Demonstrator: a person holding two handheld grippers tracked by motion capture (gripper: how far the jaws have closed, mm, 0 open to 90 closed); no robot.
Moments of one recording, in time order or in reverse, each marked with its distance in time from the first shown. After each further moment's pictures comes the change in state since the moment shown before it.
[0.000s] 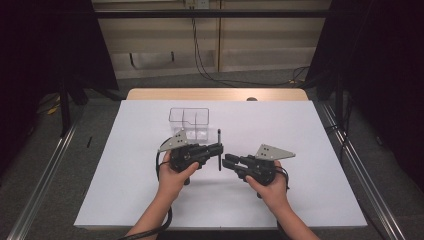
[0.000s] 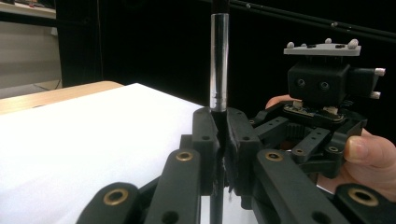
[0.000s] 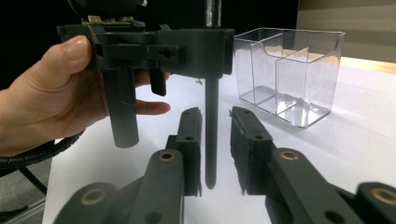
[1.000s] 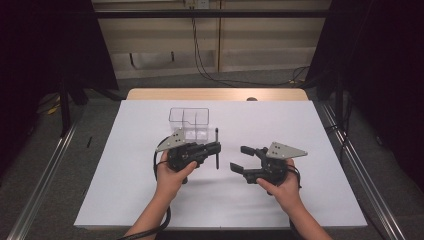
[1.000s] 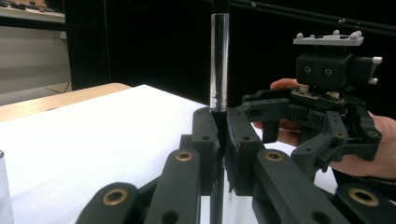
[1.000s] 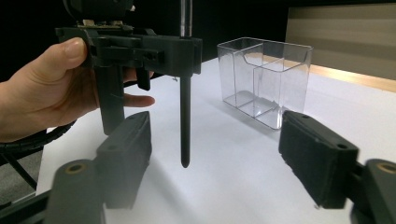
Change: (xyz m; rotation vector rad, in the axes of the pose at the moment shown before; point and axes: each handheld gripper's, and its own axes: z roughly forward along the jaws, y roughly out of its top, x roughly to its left) left arm 0.001 0.003 -0.005 0.005 0.026 0.017; right arm -0.012 0.007 -0.024 -0.008 -0.023 -0.046
